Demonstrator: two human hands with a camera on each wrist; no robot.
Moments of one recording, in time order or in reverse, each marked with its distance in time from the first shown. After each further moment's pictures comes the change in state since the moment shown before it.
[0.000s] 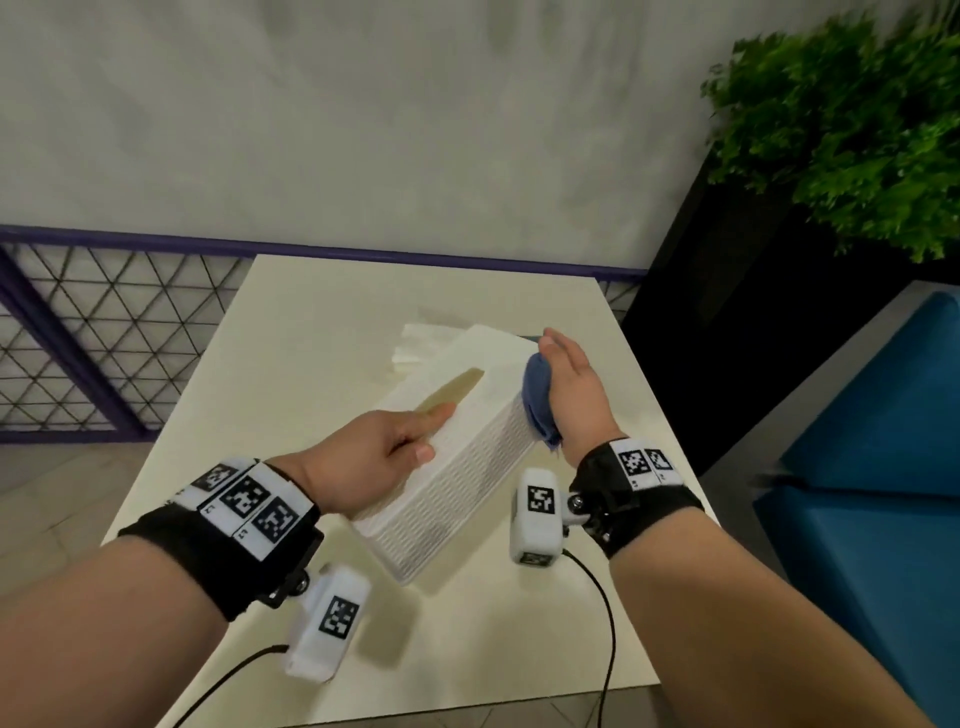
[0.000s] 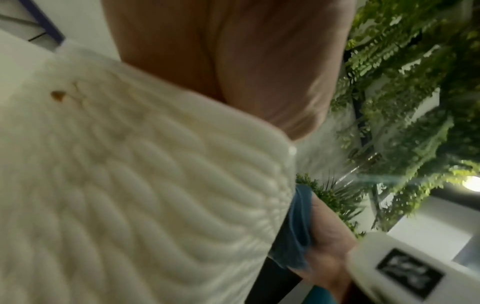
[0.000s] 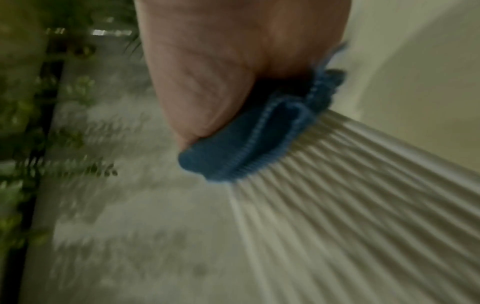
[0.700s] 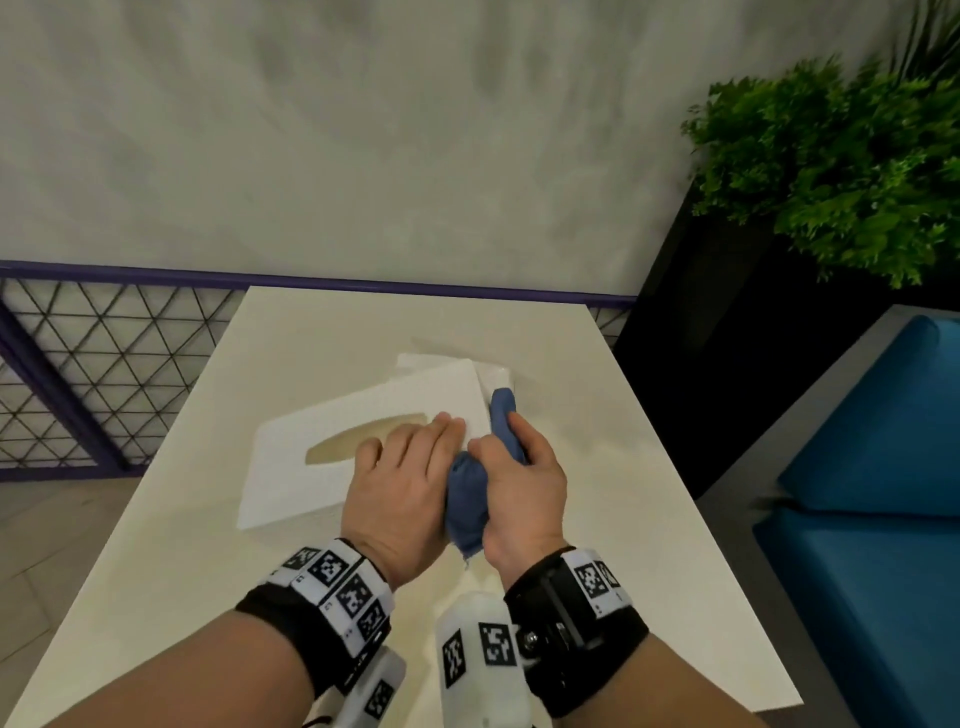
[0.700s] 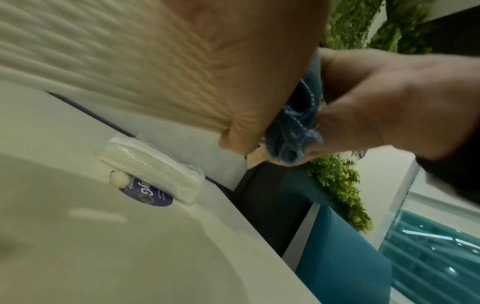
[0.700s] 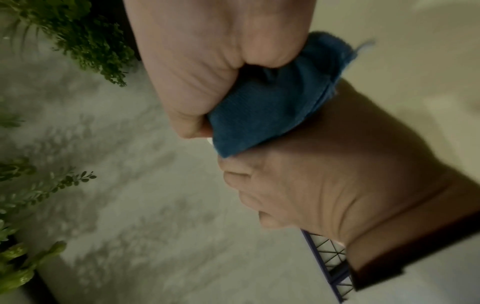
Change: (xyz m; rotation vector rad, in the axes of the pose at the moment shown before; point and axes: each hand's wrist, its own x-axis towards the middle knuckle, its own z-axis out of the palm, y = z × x) left_hand 0.016 0.001 0.055 0.775 0.622 0.226; right_hand -0.074 0.016 0.051 0.427 0.191 0.172
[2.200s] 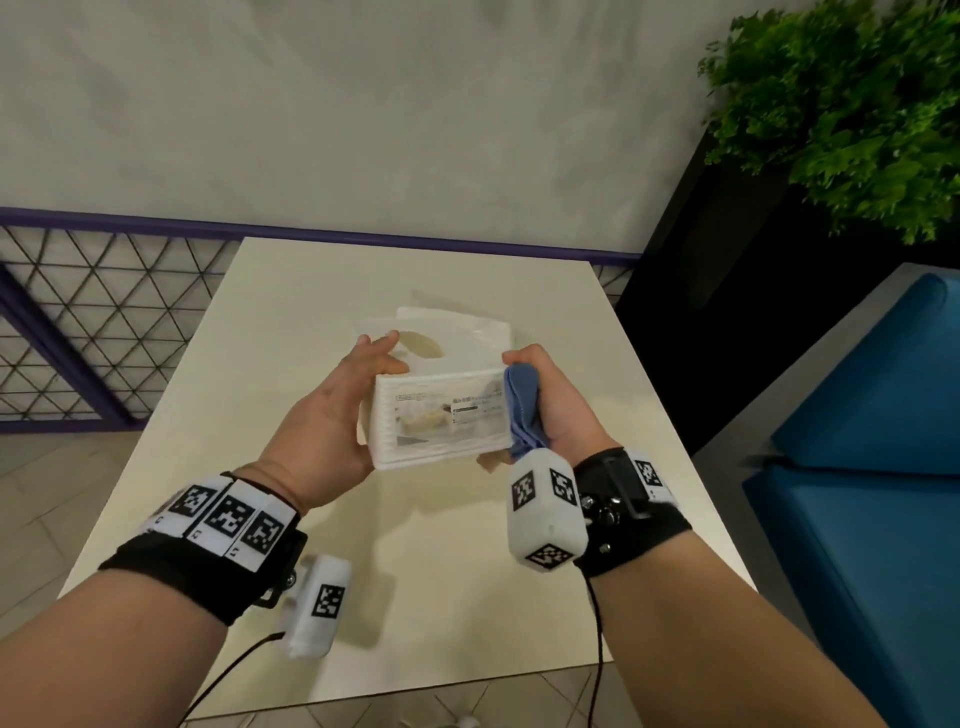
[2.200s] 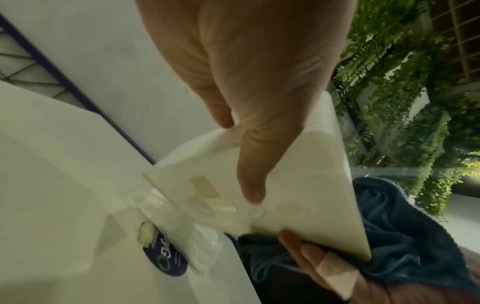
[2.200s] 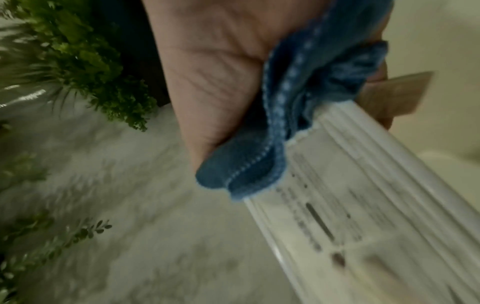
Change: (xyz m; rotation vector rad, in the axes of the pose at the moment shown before) left_hand -0.013 -0.061 -0.028 -0.656 -0.040 -0.081; right_hand 0.030 -0.040 -0.023 -0.141 -0.389 0.379
